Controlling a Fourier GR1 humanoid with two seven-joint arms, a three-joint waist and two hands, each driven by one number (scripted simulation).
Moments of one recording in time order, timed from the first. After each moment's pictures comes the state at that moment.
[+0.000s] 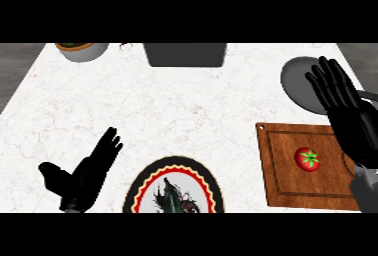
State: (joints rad) left arm 0.09 0.25 -0.24 -1.53 0.38 0.10 0.06; right arm -0.21 -0.49 0.13 -1.70 -0.40 0.01 -0.14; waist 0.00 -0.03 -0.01
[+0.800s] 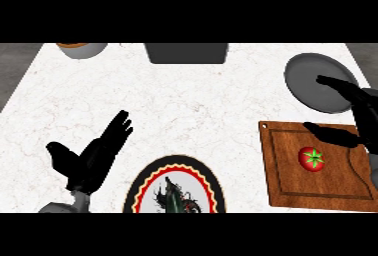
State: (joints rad) left arm -0.03 0.25 -0.26 -1.57 0.36 0.07 0.15; right arm -0.26 -0.67 0.20 -1.39 0.31 -0.33 -0.15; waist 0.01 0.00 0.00
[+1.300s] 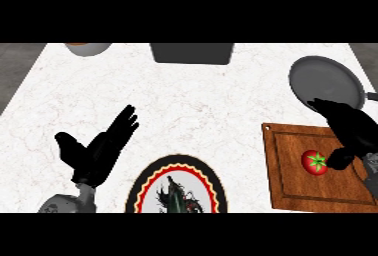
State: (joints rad) left arm -0.09 0.24 -0.27 -1.56 0.36 0.07 0.20; right arm -0.33 -0.81 0.48 -1.37 0.62 0.05 0.31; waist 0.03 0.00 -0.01
